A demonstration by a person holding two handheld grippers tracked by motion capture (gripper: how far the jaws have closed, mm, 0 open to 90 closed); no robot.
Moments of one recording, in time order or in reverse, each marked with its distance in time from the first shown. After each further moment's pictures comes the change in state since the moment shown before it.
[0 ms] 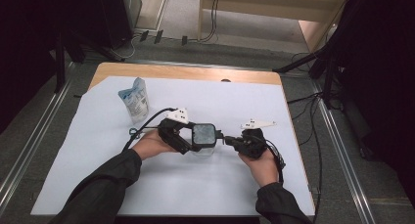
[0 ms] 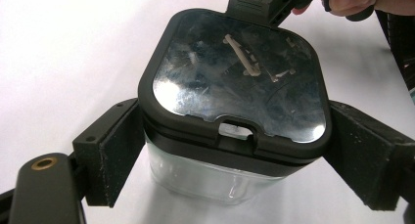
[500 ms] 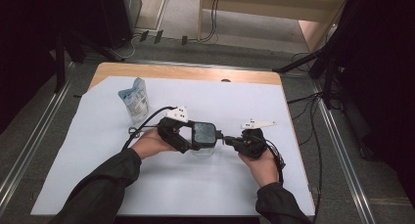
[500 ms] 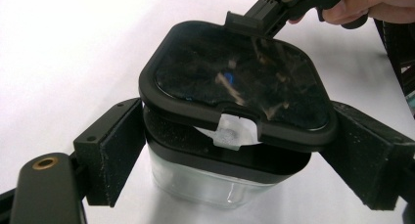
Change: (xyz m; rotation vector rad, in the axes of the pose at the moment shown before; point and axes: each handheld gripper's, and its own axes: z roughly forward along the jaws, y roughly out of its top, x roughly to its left) left arm -0.002 0.006 -0.006 -0.009 0.005 0.007; right arm 0.000 0.000 0.000 -0.001 0.004 -0.001
